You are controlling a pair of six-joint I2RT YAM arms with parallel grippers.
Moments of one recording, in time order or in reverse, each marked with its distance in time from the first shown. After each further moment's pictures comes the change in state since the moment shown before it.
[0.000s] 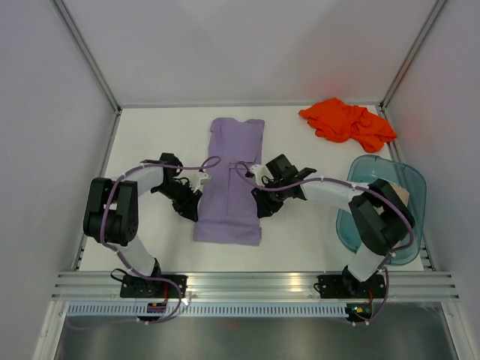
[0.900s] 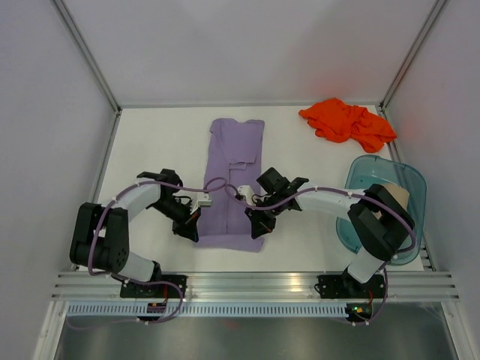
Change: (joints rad) left arm -0.062 -0.261 -0.166 -0.240 0.126 0.274; right arm 0.147 -0.078 -0.062 -0.056 -0.194 -0.156
